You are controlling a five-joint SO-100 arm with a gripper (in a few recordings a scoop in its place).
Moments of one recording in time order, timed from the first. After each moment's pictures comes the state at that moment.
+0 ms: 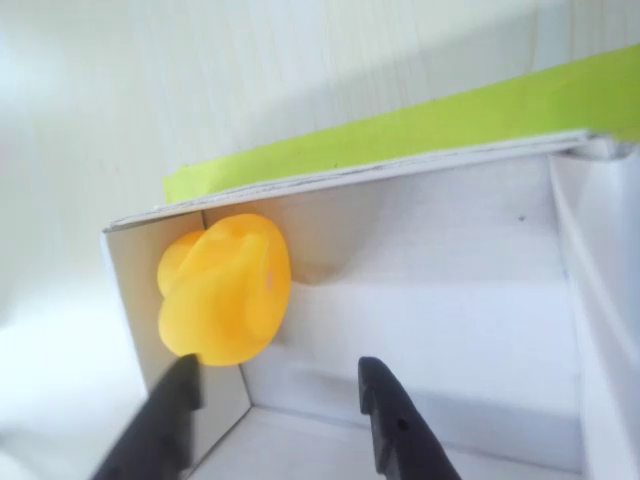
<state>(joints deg) 51.8 80.6 98.8 35.7 -37.1</state>
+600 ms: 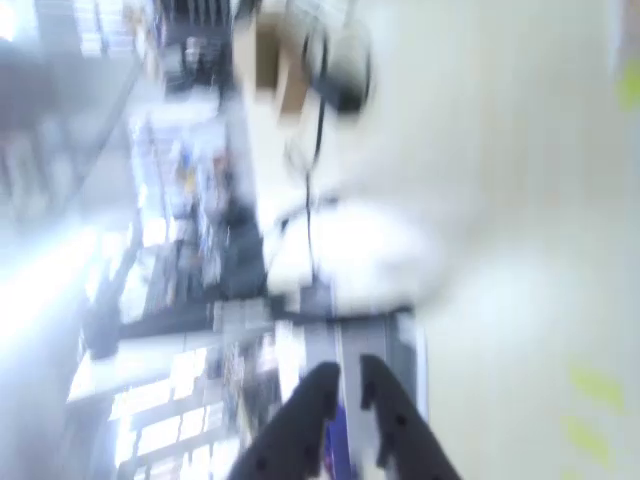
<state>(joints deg) 18.0 145.1 112.5 53.3 -5.1</state>
